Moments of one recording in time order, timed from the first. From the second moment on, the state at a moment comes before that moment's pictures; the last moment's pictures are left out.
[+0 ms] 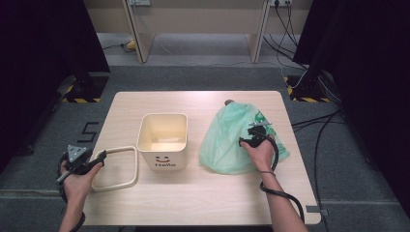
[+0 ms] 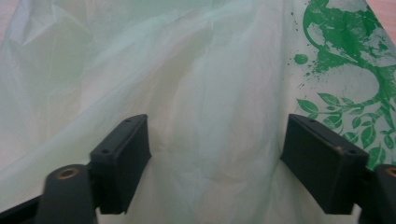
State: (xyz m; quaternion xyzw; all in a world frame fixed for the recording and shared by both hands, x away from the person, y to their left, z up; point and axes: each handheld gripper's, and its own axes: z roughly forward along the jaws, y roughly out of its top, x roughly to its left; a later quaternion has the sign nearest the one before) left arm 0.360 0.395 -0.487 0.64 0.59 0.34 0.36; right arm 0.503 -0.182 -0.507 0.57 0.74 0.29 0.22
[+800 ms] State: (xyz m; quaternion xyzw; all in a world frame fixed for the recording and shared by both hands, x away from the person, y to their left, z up) left arm 0.359 0.395 -0.488 0.63 0.59 0.35 0.36; right arm 0.502 -0.197 -0.503 0.60 0.70 0.34 0.18
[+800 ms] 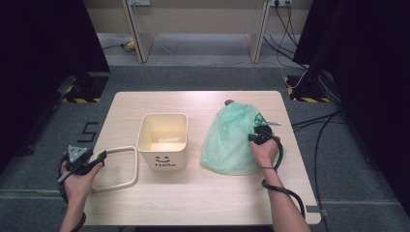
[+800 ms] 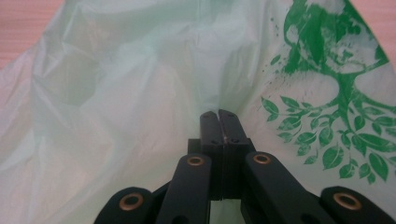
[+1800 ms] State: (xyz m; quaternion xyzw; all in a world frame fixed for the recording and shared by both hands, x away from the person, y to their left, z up) left arm 0.356 0.396 -0.487 0.62 0.59 0.36 0.37; right arm 0.476 -0.183 -0.429 0.46 0.68 0.46 0.34
